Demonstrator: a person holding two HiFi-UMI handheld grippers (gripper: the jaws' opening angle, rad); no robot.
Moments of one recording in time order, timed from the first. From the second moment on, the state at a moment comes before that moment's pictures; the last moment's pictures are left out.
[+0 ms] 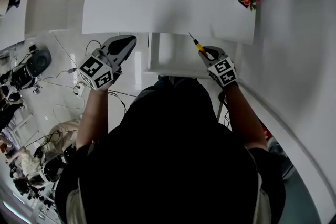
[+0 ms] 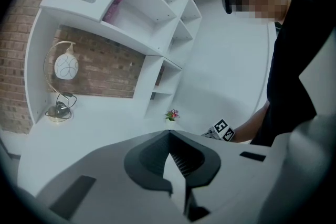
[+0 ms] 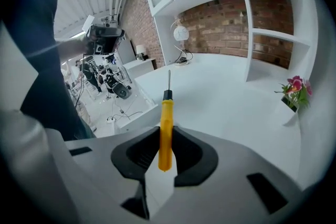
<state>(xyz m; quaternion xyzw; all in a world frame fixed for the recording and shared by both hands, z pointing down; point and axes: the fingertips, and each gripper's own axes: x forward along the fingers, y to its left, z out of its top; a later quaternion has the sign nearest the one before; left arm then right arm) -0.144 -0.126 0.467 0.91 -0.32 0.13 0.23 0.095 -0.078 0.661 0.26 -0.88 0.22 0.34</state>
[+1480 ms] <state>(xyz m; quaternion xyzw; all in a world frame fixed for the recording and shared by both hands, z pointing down) -0.173 -0.098 0.533 0.88 -0.35 0.17 0.29 0.096 -0.032 0.840 0.16 -0.83 0.24 0.47</state>
